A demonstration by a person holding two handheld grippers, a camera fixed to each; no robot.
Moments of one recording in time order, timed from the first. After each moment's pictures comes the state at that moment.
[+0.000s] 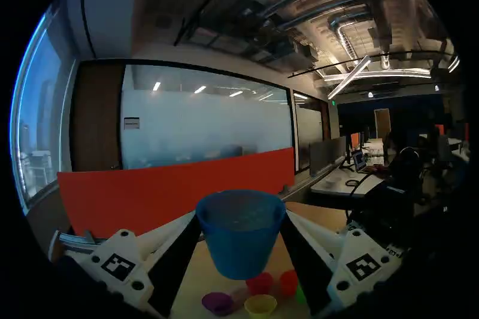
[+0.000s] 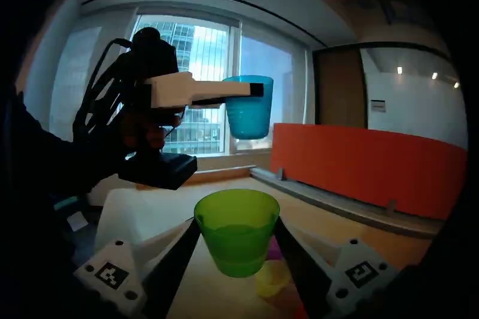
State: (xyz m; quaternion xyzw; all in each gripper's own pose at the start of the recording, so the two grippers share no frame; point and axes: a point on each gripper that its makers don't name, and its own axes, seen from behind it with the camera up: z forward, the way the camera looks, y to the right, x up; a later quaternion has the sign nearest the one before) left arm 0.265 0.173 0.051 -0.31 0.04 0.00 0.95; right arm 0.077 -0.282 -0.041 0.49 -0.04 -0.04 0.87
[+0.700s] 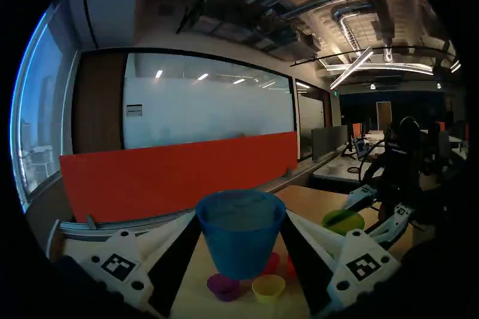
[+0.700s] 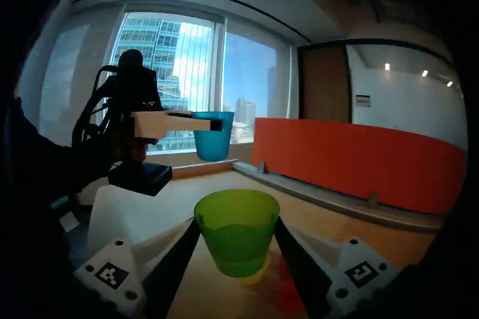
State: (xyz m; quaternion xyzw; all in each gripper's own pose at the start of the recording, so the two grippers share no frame) left arm 0.208 0.149 0.052 -0.31 0.01 0.01 0.95; right arm 0.075 -0.238 -0.031 0.45 -0.06 -0.05 0.89
